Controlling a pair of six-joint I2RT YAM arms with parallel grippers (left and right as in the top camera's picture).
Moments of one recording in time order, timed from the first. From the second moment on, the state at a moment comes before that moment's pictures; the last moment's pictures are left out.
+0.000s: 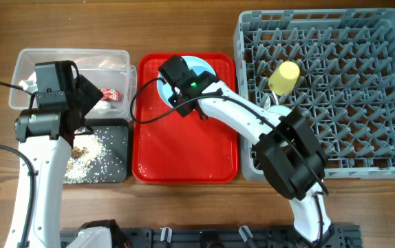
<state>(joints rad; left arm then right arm) 0.09 1.28 1.12 -0.85 -0.25 -0.70 0.73 2.14 1.63 -0.67 0.18 -0.05</state>
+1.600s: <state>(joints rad) 0.09 1.28 1.12 -0.85 -0.25 -0.70 0.71 2.17 1.63 -0.66 0.18 -0.05</state>
